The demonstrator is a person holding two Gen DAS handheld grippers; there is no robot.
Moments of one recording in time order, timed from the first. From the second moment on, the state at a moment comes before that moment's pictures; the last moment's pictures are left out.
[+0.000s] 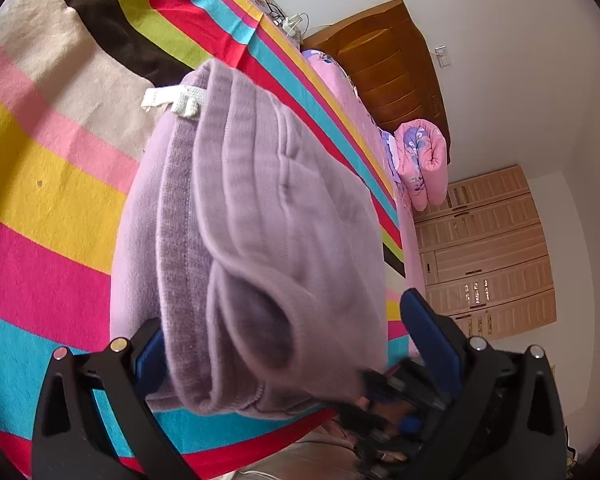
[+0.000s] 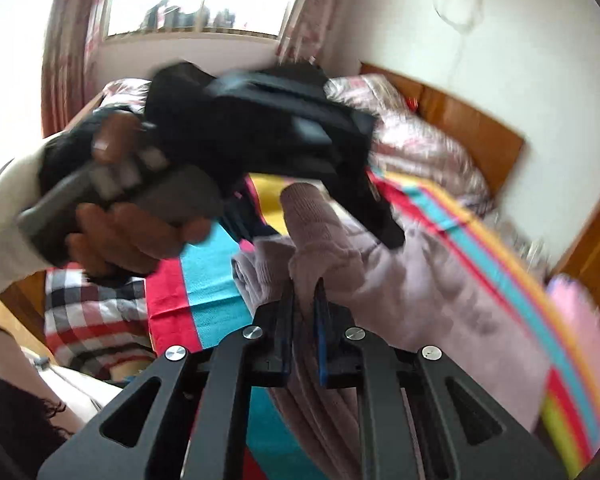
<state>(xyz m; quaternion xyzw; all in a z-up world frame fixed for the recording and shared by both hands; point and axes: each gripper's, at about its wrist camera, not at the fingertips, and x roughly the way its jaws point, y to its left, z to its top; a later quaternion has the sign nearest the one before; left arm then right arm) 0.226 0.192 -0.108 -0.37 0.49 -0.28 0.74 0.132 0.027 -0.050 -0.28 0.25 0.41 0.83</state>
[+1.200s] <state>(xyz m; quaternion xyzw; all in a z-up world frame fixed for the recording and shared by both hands) 0.222 0.210 -0.122 -0.31 0.46 -0.22 0.80 0.146 -0.158 -0.101 -0.06 0.36 0.25 0.90</state>
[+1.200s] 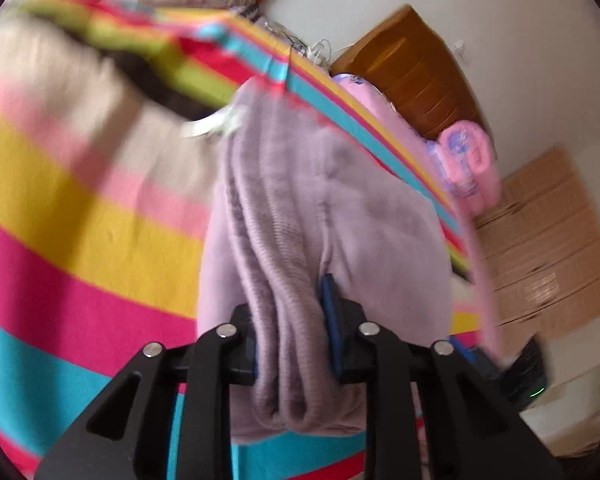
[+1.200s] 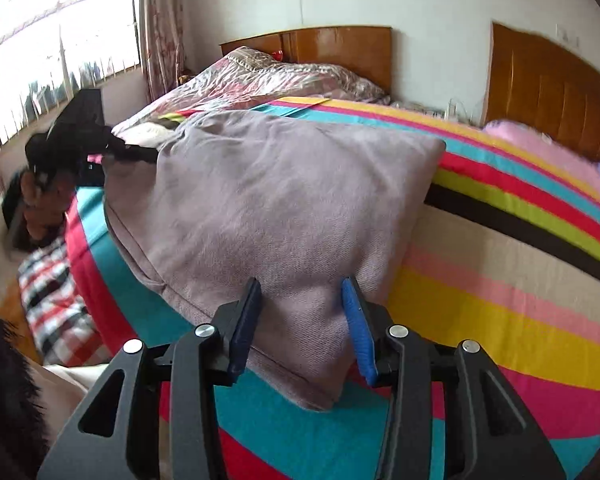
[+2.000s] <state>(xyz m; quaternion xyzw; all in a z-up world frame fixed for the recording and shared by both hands) 0.280 0.113 -0.082 -0.08 0.41 -0.13 0.90 0.328 -0.153 -0.082 -0.05 0.40 0.30 0.86</state>
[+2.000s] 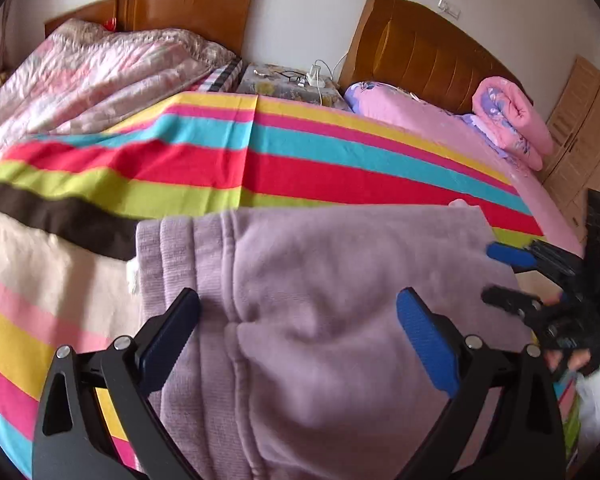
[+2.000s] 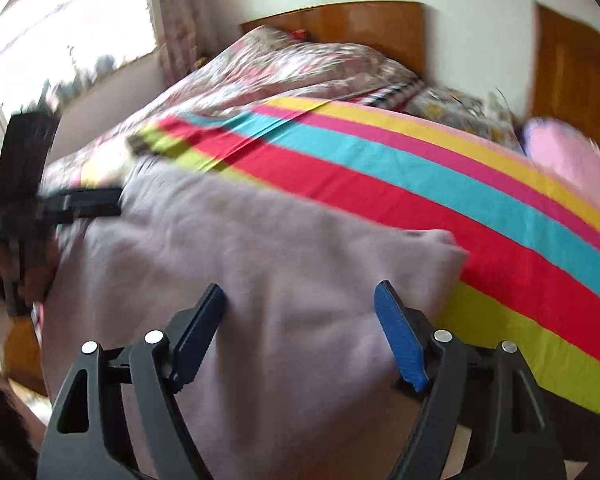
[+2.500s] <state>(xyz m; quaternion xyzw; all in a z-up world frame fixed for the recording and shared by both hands) 0.277 0.119 -0.092 -0.08 0.40 -0.14 0.90 0.349 -0.185 -0.064 -0.02 0.37 0.19 0.91</state>
